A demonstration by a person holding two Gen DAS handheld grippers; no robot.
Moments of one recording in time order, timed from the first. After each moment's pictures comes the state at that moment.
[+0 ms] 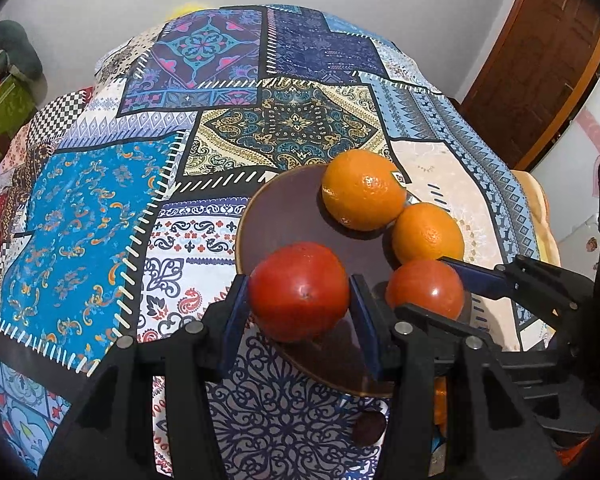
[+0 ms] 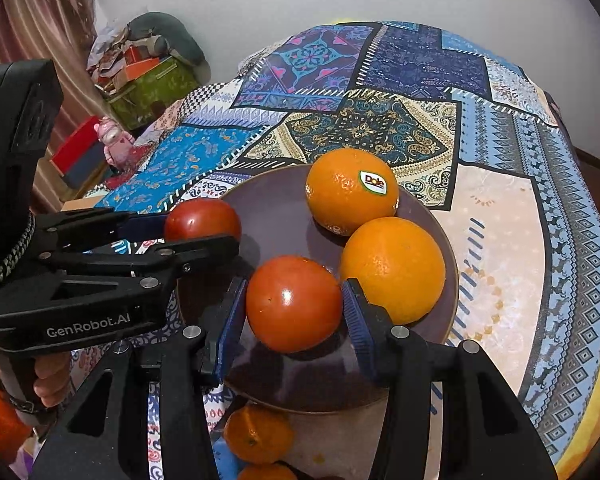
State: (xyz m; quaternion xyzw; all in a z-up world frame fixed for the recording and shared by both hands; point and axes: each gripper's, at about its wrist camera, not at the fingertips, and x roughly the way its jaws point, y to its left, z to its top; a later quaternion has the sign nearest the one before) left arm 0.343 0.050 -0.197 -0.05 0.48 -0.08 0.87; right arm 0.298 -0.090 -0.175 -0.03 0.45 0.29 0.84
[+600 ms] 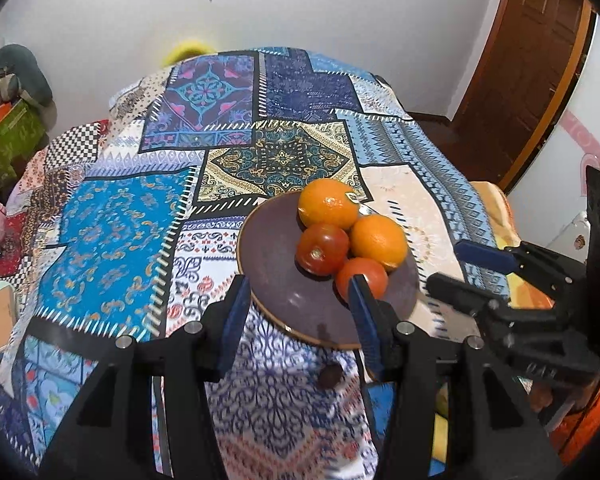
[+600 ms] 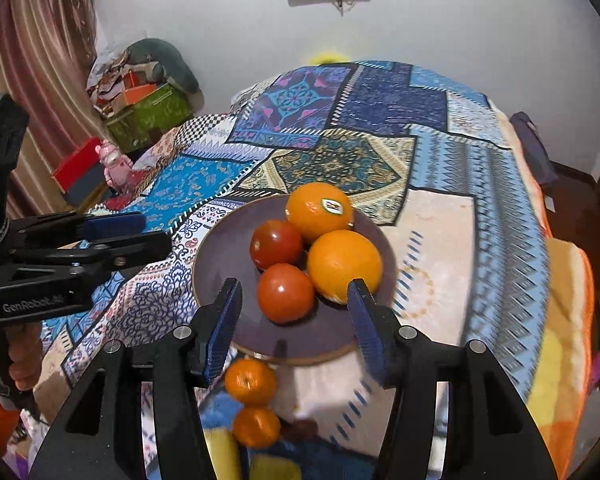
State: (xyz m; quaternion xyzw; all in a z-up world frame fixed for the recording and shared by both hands) left arm 0.279 0.041 -0.133 -0.03 0.43 -0.07 0.90; right arm 0.261 -0.138 -0.130 -0.02 0.40 0.27 0.87
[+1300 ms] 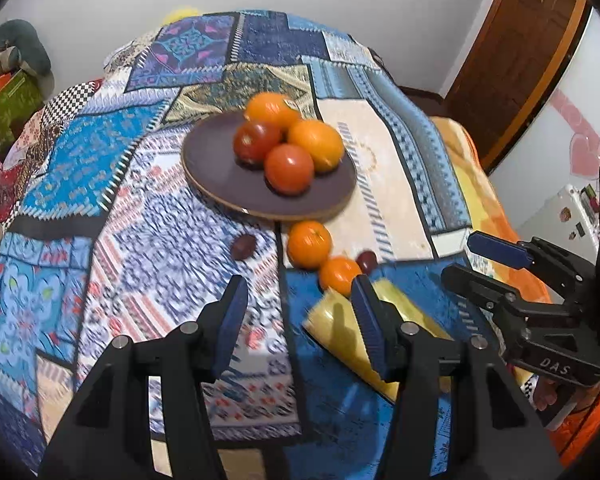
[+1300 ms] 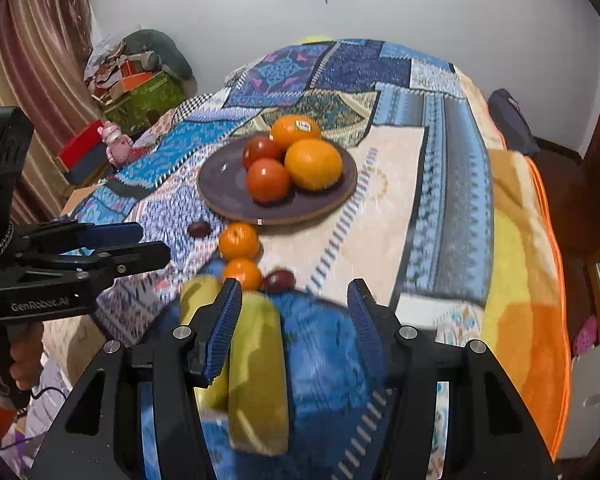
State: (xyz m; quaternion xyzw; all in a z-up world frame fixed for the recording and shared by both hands) left arm 0.195 -0.023 -0.168 -0.05 0.48 -0.08 0.87; right arm 0.184 -0.198 -0.152 -0.03 0.43 0.26 0.87
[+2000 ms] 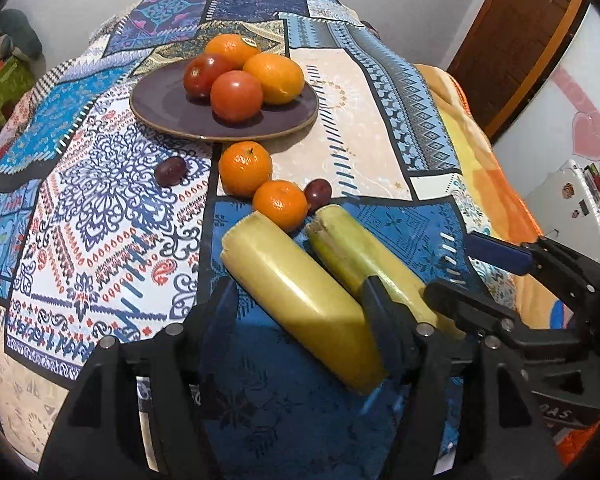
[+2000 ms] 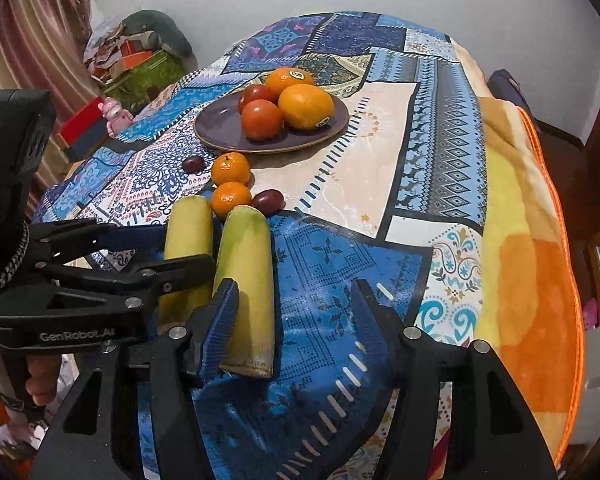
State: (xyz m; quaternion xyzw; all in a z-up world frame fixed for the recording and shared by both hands) left arm 0.176 -0.074 -0.213 -0.04 0.51 -0.08 0.86; right arm 0.150 -0.219 -0.181 -0.03 0.45 0.26 0.85
